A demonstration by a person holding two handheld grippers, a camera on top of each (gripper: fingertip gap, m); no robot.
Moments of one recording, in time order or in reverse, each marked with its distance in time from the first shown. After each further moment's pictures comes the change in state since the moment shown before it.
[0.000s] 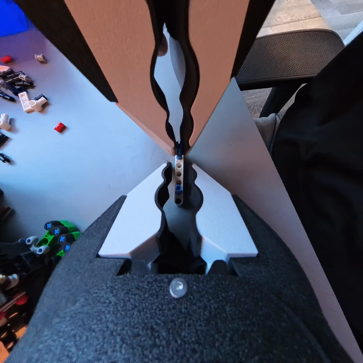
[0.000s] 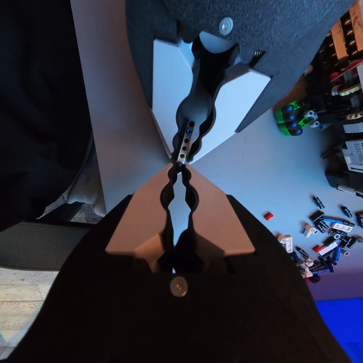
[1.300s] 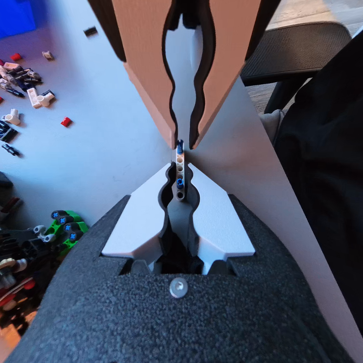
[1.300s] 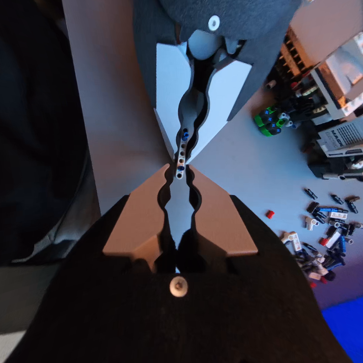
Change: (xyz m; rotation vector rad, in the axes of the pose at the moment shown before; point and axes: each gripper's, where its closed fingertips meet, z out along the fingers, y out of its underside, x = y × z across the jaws) left arm -0.001 0.005 -0.004 -0.002 -0.023 0.012; right arm 0.002 -0.006 -0.003 0.204 0.140 0.064
